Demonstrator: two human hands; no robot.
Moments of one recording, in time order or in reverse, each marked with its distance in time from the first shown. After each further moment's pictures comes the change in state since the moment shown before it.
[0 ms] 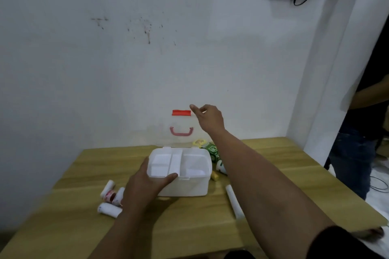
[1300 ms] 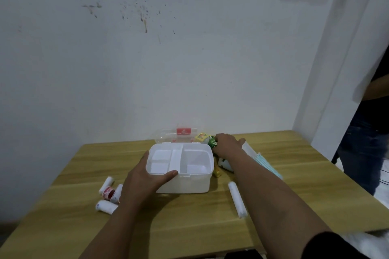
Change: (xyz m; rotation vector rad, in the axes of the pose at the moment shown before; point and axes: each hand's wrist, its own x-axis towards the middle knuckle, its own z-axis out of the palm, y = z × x) left_hand 0.017 -0.010 0.006 -0.016 -0.004 0.061; right_hand -0.011 0.125 0.021 -0.771 -0.343 0.169
